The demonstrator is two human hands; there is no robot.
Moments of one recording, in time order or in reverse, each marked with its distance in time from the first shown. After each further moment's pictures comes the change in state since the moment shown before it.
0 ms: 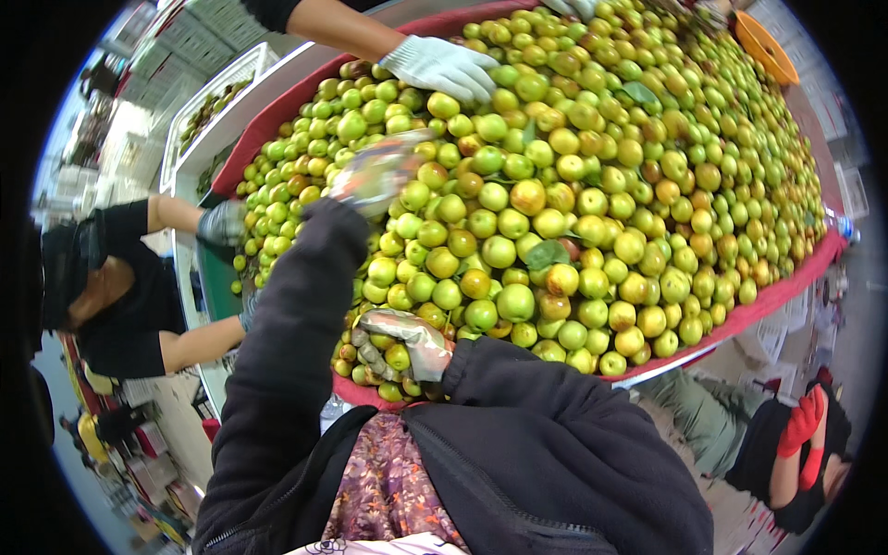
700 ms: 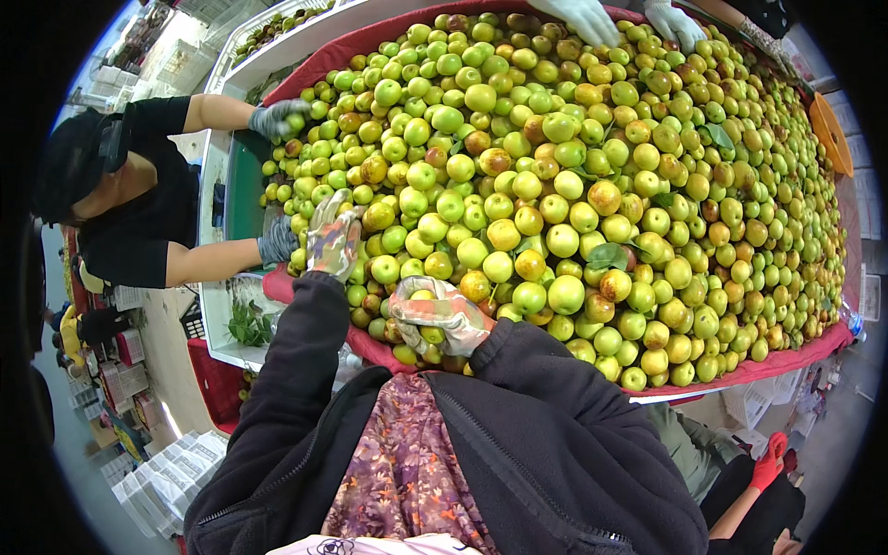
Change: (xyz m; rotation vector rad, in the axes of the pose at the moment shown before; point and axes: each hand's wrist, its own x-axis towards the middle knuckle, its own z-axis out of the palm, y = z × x) left_hand -0.185 -0.125 -0.093 1.468 0.732 0.360; right_hand 0.004 0.002 -0.010 -0.285 -0.117 0.075
